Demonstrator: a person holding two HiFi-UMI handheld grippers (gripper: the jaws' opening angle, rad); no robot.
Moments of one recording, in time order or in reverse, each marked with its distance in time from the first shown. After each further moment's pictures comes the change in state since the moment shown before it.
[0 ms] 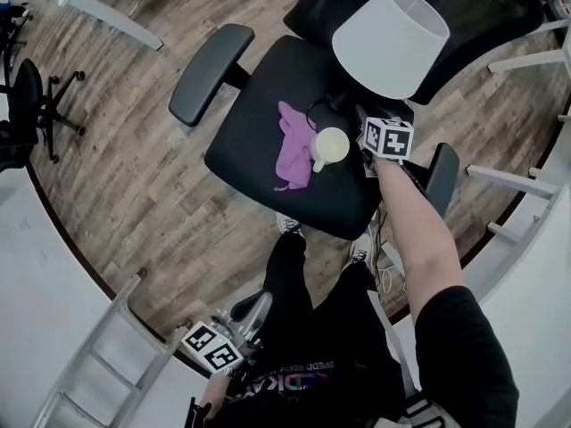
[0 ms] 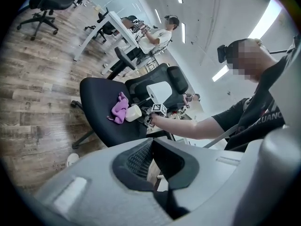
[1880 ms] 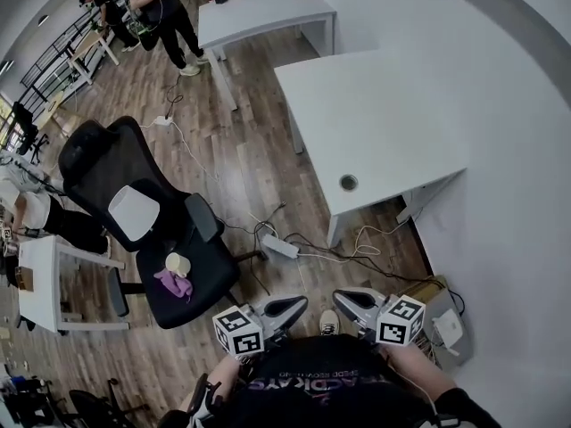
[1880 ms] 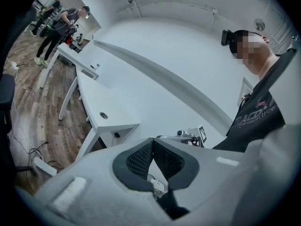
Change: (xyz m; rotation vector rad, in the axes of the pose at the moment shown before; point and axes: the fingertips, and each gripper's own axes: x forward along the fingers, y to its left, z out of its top) left arm -0.036 -0.324 -0.309 0.785 1.007 -0.971; right arm -0.737 0.157 -0.338 0.645 -0.787 -0.061
